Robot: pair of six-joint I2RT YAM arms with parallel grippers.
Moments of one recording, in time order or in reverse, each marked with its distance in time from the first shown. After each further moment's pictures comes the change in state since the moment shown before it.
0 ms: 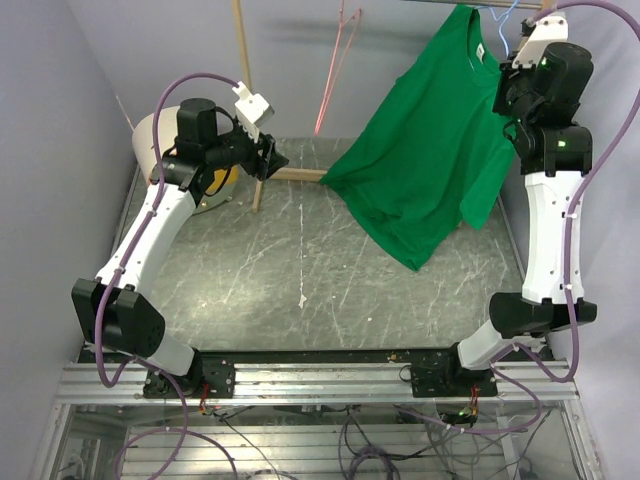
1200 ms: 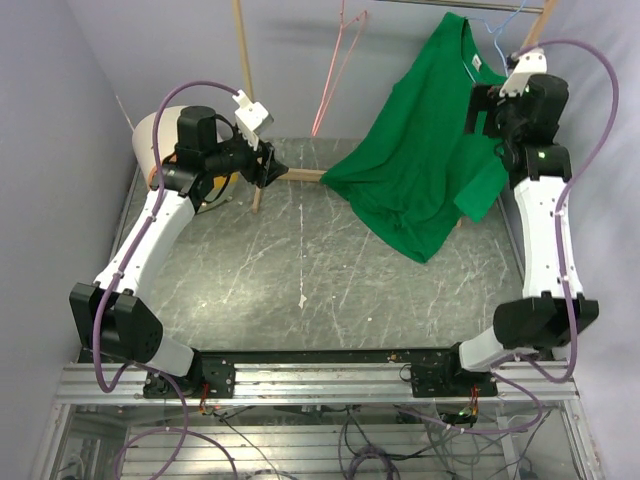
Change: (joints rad) left arm 0.003 -0.034 -0.068 0.013 0.019 0.004; right arm -0.075 -0.040 -0.364 0.235 -0.101 0.018
